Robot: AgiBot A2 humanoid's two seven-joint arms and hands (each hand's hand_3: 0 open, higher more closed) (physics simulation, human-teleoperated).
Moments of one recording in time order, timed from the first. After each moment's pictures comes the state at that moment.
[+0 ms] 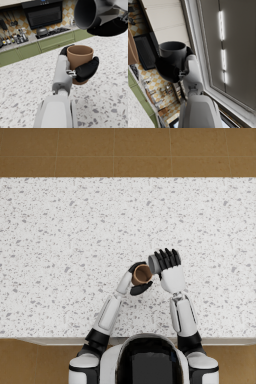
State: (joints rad) left arm 0.32 1.52 0.42 -1.44 1.60 -0.04 0.00; right arm 0.36 -1.50 0.25 1.85 2.91 0.10 0.01
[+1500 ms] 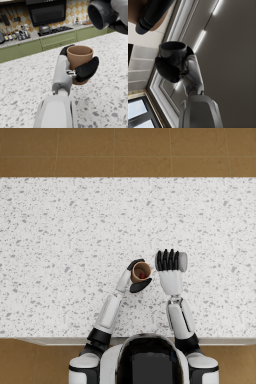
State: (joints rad) left arm 0.33 1.56 0.38 -1.40 1.60 -0.04 0.00; right arm 0.34 -1.53 0.29 1.89 3.67 0.10 0.01
